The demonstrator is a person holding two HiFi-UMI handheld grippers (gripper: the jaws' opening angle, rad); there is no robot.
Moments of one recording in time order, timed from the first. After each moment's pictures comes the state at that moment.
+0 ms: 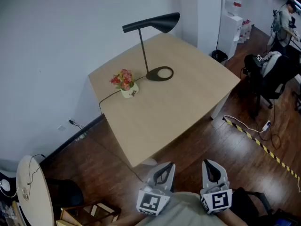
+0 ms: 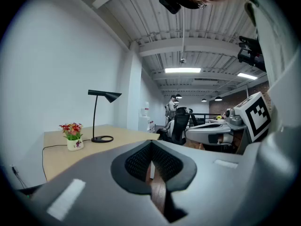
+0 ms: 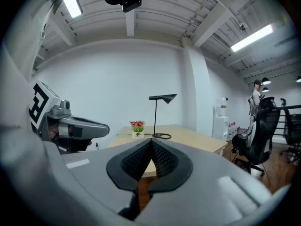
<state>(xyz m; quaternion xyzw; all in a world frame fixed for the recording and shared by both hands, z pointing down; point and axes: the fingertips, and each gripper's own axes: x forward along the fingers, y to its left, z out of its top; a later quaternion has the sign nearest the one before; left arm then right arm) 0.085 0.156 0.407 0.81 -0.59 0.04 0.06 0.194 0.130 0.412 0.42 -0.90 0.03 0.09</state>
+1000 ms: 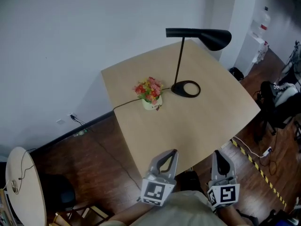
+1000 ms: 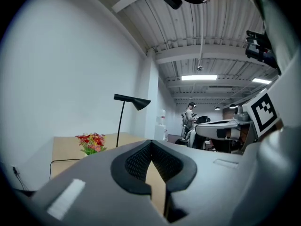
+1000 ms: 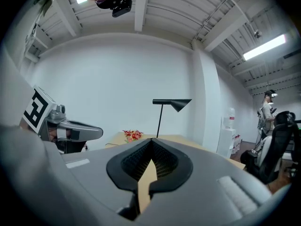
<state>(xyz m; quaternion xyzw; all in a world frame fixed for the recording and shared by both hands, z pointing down) -0.089 0.035 0.397 0.76 -0.64 -0.01 0.06 0.047 -0.001 0.378 0.42 -0.90 -0.01 0.09</state>
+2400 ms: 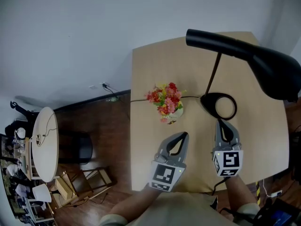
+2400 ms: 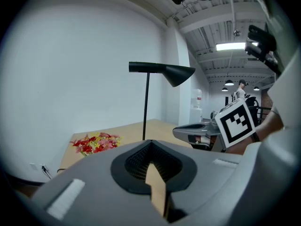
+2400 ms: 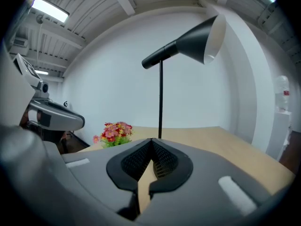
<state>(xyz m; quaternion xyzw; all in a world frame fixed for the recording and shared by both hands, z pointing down) -0.169 -0.195 0.446 0.60 -0.78 0.10 0.14 -0.117 -0.312 0.480 0.20 -0.97 0.05 0.13</state>
